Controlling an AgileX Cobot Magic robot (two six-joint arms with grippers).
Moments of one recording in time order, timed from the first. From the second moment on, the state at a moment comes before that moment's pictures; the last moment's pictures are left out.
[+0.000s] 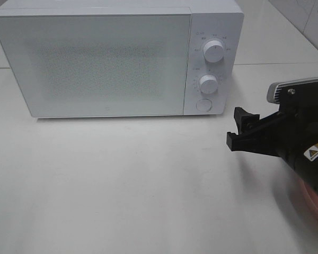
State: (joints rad) left arm 0.05 -0.01 -0.51 -0.14 1.08 0.05; right arm 0.73 1.59 -0.22 0.74 -1.17 -0.30
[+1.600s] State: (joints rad) left arm 0.05 -0.01 -0.51 -0.14 1.08 0.05; right arm 0.82 1.64 -0.25 0.80 -1.21 0.55
